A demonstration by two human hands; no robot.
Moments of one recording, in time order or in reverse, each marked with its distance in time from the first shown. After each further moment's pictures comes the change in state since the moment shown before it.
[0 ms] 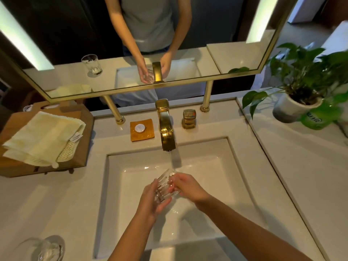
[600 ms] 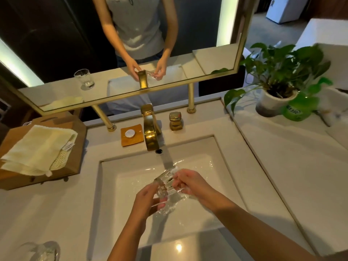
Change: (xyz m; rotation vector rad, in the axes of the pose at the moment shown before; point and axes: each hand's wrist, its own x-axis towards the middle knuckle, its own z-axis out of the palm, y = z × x) left_hand -0.044 -0.006 0.019 0.491 -0.061 0.245; right_hand -0.033 0.002 -0.046 0.301 0.038 0.000
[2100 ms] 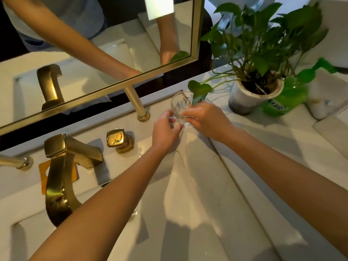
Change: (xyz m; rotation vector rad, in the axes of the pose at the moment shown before) left_hand 0.241 0.118 0.241 0.612 -0.095 0.535; right_hand 0.120 -0.150 -0.227 -1.389 0.371 -0.700
